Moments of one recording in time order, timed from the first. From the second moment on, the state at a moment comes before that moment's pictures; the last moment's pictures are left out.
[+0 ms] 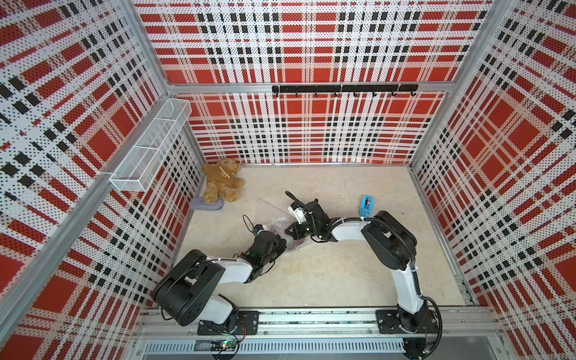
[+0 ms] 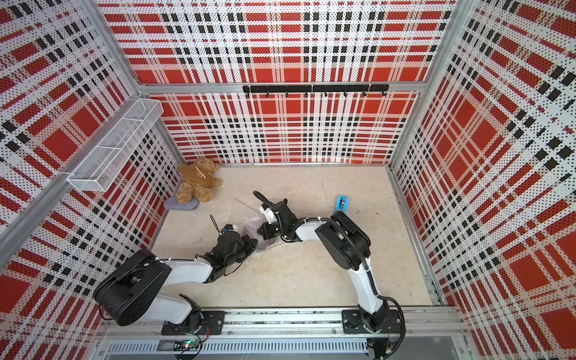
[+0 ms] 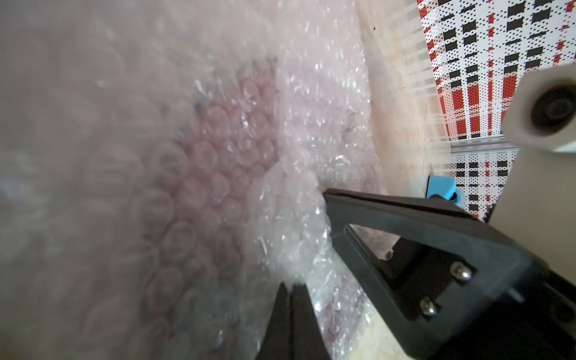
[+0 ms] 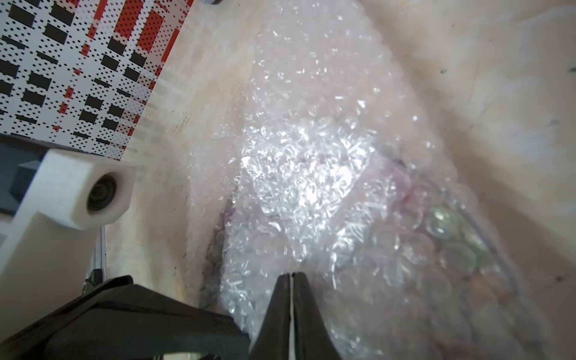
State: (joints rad) left arm -0.54 1.44 0.31 0.50 0.01 -1.17; right arm 0.77 2.12 1.22 0.22 -0.45 0.44
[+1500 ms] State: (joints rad) left arm -0.01 1.93 1.20 -0.13 0.20 -0.51; right arm 0.78 2.10 1.18 0.24 -0.35 0.40
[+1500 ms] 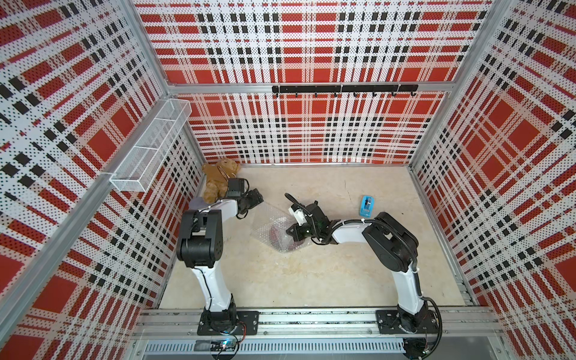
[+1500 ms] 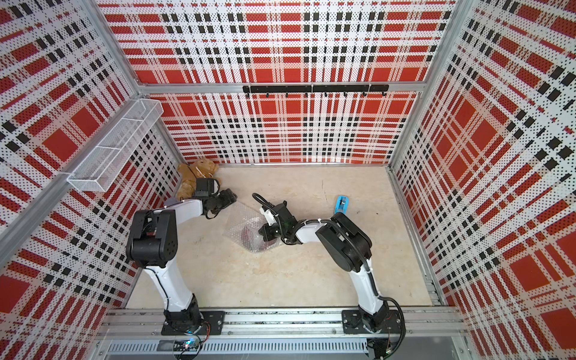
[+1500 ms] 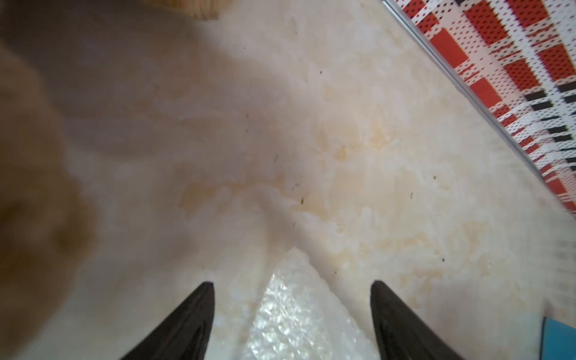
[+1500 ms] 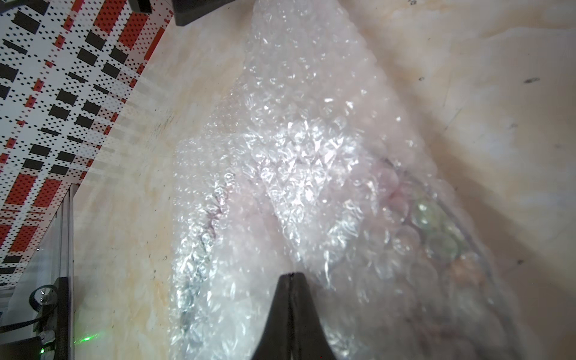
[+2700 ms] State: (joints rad) left arm -0.09 1.28 0.43 0.02 0.11 -0.93; right arm 0.78 2.09 1.17 0.26 -0.35 0.42
